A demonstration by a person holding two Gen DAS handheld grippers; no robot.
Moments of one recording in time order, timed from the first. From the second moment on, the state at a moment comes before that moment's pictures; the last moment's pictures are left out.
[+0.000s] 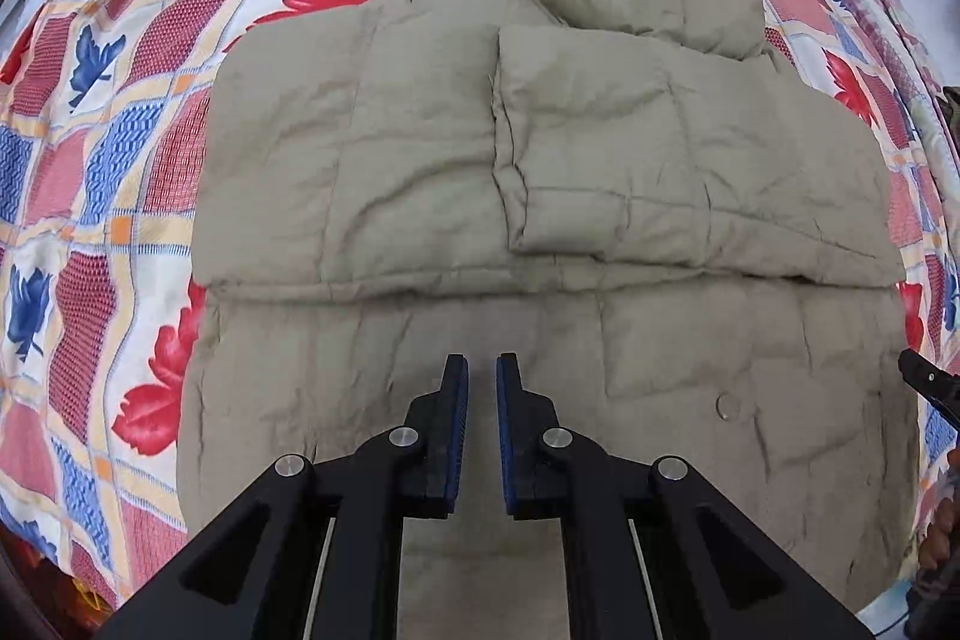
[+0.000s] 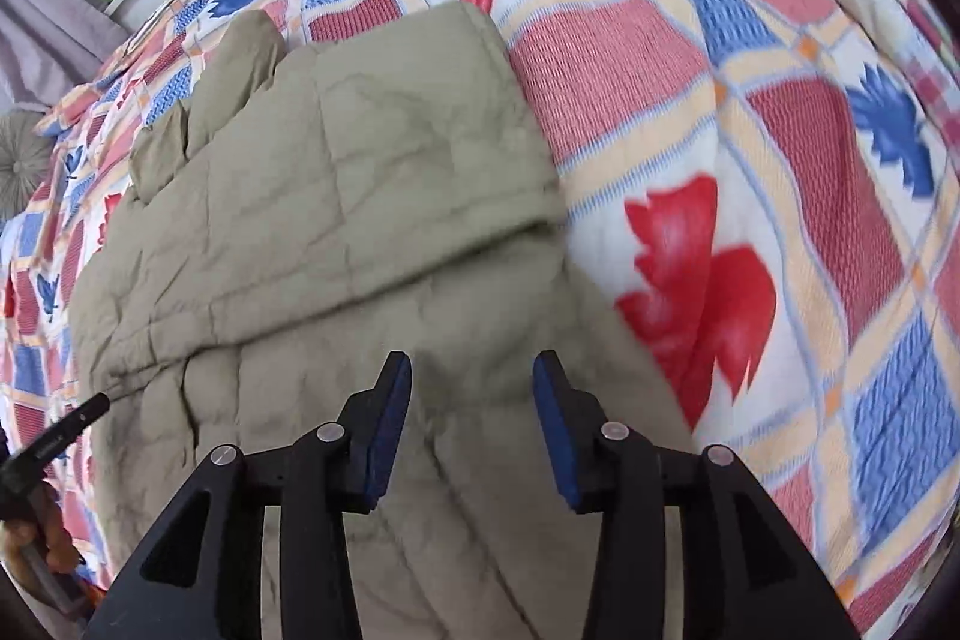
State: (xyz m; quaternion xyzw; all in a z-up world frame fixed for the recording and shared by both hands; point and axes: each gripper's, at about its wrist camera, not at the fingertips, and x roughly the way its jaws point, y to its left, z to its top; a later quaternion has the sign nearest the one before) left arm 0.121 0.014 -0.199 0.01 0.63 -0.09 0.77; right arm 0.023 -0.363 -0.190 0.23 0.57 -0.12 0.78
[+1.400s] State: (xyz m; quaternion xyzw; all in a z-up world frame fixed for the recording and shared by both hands) left arm -0.017 0.081 -0.171 -0.02 0.71 -0.08 0.69; right arm -0.107 -0.297 -0.156 0.43 0.62 -0.03 0.66
